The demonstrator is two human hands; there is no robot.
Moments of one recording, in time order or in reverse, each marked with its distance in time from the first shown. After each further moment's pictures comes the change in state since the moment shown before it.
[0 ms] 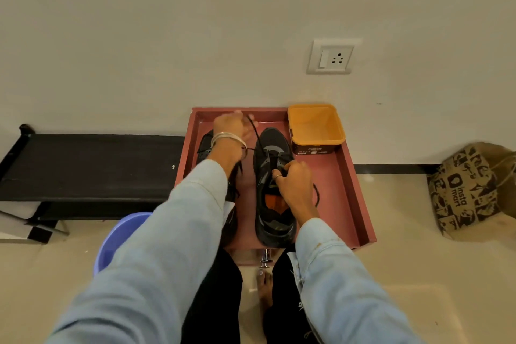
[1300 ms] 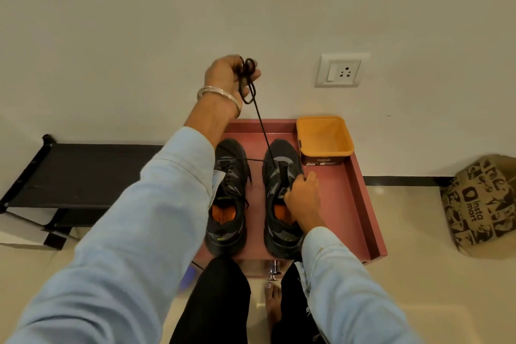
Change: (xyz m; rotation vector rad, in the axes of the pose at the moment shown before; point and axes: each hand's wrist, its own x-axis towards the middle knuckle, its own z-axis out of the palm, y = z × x) left_hand -0.033 0.117 0.009 -0.196 -0.229 0.120; right_hand -0.005 0.001 0.002 -0.265 -0.075 -0.049
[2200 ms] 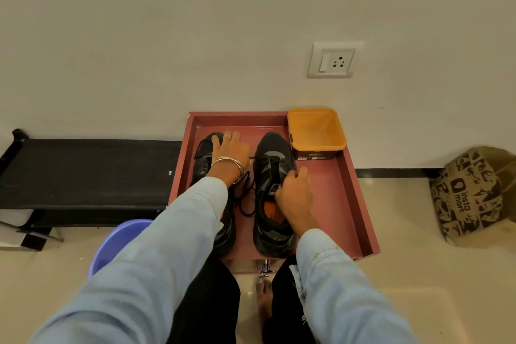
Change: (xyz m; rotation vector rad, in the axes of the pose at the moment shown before) left_hand 0.027 -0.150 -0.065 2.159 -0.245 0.226; right_hand 0.005 0.002 0.002 -0.008 0.024 -0.007
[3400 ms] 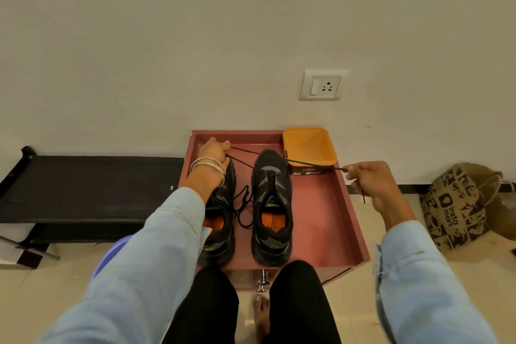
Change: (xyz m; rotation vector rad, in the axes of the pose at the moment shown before) left_hand -0.017 -0.031 -0.037 -2.039 0.057 -0.550; right_hand 0.010 0.086 -0.146 0.814 0.040 0.330
